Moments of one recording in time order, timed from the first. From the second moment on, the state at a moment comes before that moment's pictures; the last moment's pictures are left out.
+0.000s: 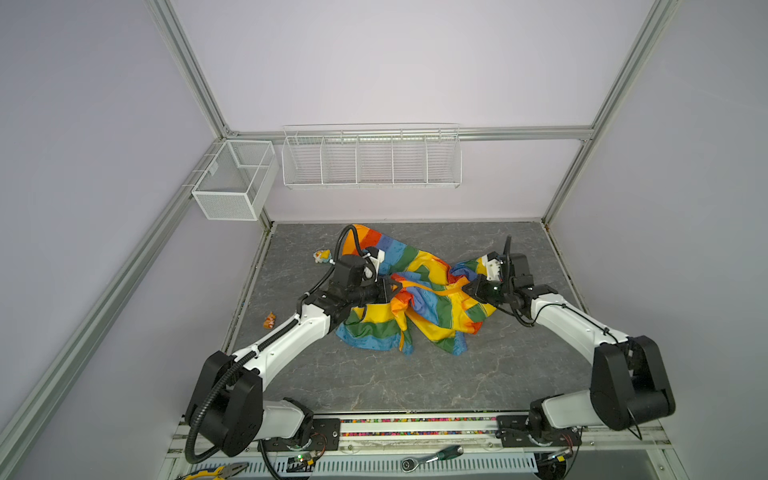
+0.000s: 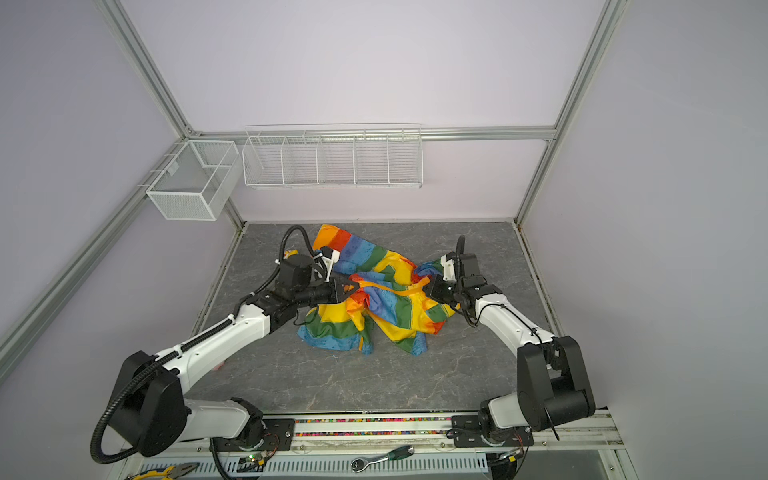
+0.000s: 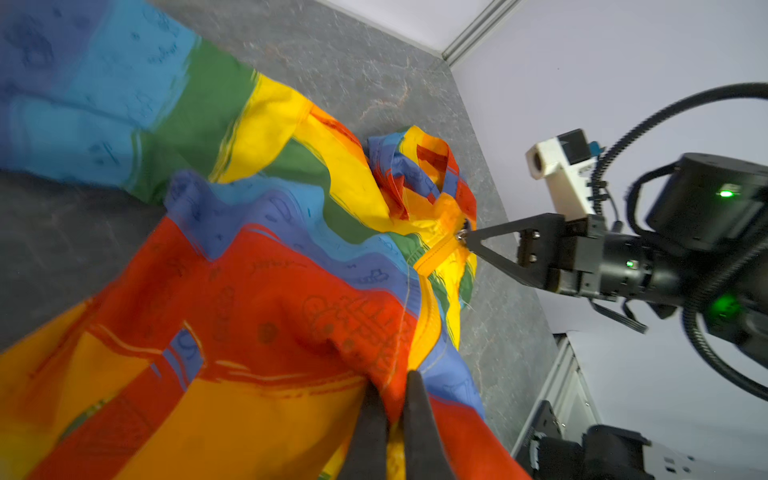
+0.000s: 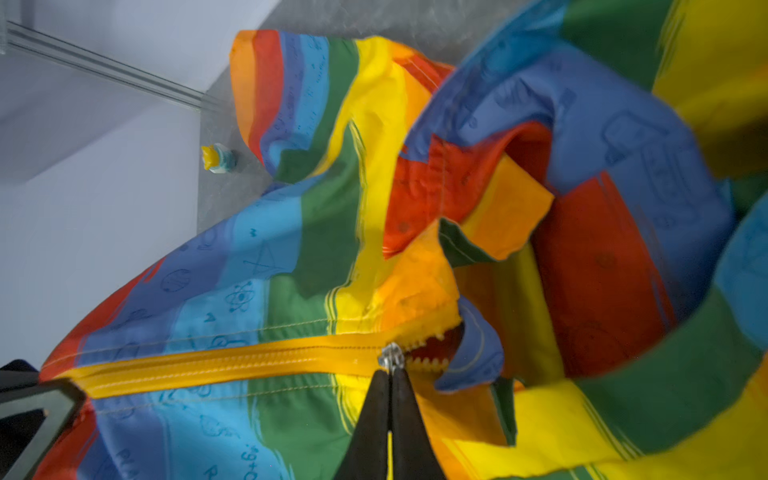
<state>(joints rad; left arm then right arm) -0.56 1.40 1.00 -0.15 0.41 -0.52 0.24 1.43 0.94 -0.28 -0.45 0.60</state>
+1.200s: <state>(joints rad) -0.39 0.85 0.50 0.16 -0.65 -0.16 0.03 1.03 0.68 -0.06 0.39 0.25</state>
